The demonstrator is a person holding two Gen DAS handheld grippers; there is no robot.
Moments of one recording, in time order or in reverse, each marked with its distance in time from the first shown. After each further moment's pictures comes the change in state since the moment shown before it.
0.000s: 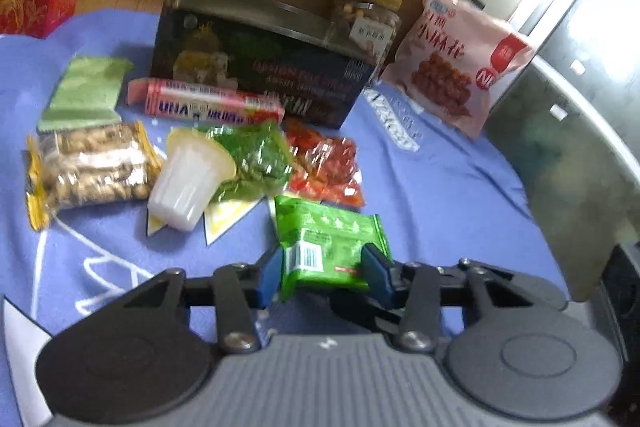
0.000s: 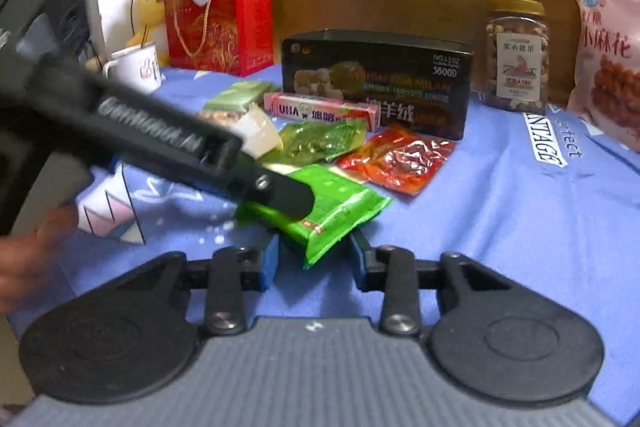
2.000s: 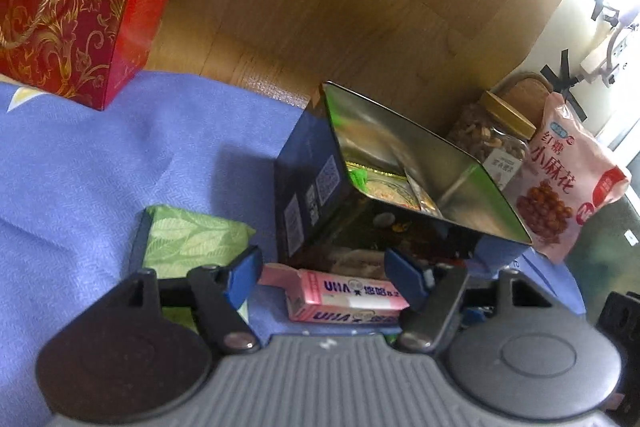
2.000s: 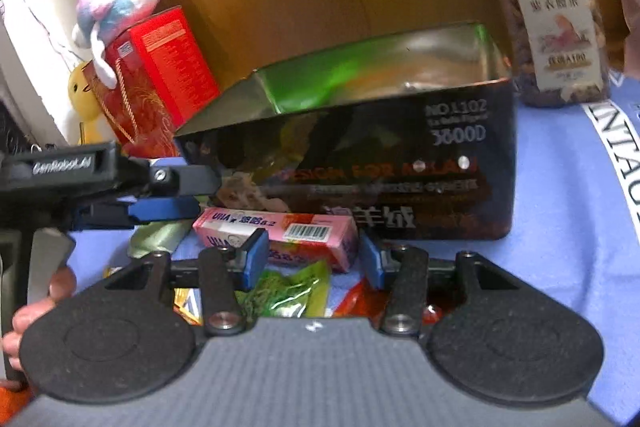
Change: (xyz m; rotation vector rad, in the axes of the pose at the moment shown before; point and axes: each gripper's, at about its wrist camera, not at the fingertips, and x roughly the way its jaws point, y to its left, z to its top) left arm 0.041 0.112 0.104 -0.157 -0.117 0.118; right arm 0.114 -0.067 0.081 0.269 0.024 0.103
